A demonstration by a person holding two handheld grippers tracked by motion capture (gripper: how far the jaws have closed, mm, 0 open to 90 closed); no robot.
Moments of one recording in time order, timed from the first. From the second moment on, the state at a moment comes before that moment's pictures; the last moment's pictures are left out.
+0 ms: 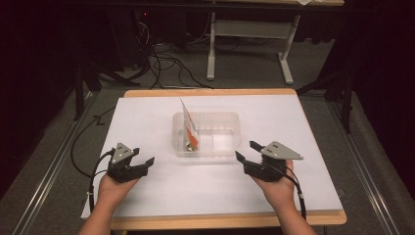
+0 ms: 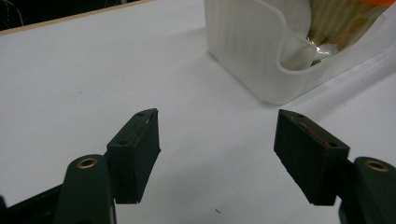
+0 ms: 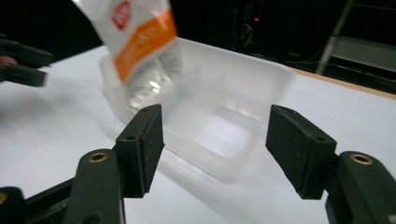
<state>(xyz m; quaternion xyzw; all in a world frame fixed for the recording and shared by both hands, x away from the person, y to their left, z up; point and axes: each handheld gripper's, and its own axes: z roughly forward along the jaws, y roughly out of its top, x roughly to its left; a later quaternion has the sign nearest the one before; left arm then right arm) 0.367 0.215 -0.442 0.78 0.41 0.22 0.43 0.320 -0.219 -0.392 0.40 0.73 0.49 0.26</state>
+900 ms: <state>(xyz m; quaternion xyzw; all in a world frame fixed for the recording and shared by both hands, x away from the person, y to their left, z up) 0.366 0.213 -0.442 0.78 0.40 0.22 0.43 0.297 -0.309 -0.431 0.48 0.72 0.41 0.29</state>
